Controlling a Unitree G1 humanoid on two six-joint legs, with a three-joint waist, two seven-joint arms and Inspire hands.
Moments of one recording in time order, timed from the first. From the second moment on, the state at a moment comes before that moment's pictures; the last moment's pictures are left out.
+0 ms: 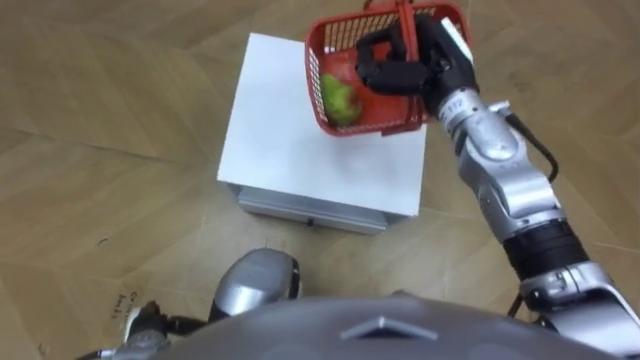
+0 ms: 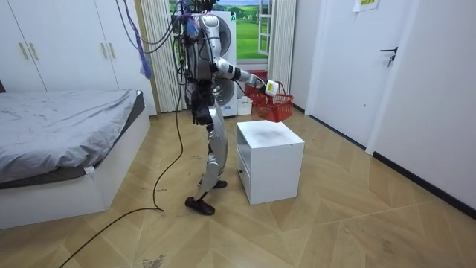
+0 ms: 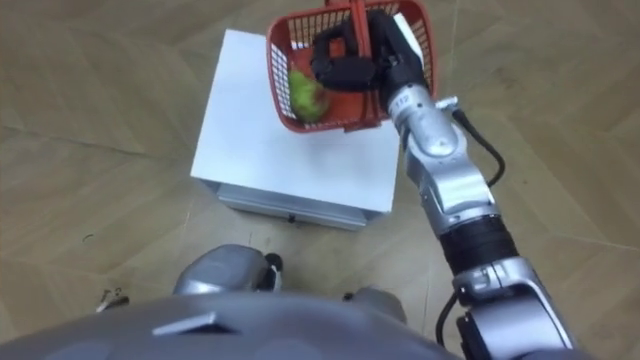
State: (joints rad) left arm 0.18 0.22 0.07 1.12 0.08 0.11 0.16; right arm -0.13 -0.26 0.28 0.33 0.26 0.07 0.00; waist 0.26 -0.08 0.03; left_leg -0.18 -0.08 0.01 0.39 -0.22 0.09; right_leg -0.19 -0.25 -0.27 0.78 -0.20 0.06
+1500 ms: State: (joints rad) left arm 0.23 0.24 -0.08 1.08 0.08 0.10 0.18; right arm -0.09 -0.18 0.38 0.62 0.31 0.06 0.08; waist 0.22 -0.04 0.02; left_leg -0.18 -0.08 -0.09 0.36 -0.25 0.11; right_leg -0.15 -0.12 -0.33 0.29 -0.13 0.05
